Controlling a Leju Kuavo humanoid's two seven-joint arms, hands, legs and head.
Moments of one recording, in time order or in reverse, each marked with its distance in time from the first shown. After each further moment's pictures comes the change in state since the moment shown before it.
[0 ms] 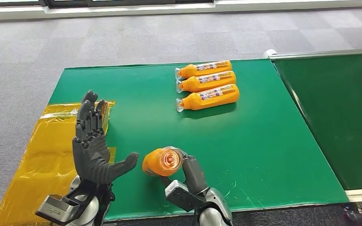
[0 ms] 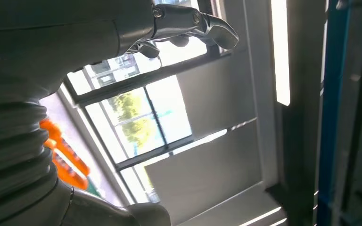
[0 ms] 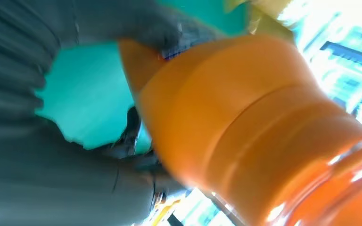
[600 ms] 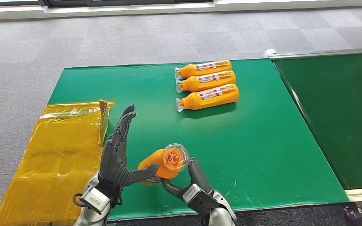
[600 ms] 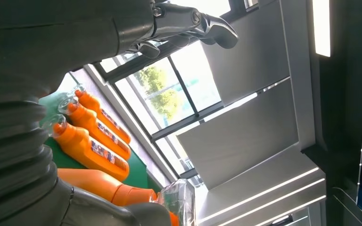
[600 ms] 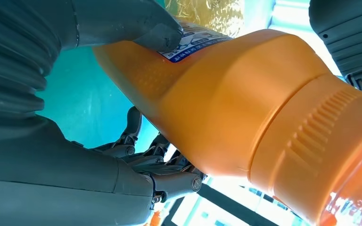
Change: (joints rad) left arm -0.010 0.014 0.000 0.145 -0.092 -0.064 0.002; right arm 0.030 -0.025 -0.024 -0.069 -0.168 0.145 -0.102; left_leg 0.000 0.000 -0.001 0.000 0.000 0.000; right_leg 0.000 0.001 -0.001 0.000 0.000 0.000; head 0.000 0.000
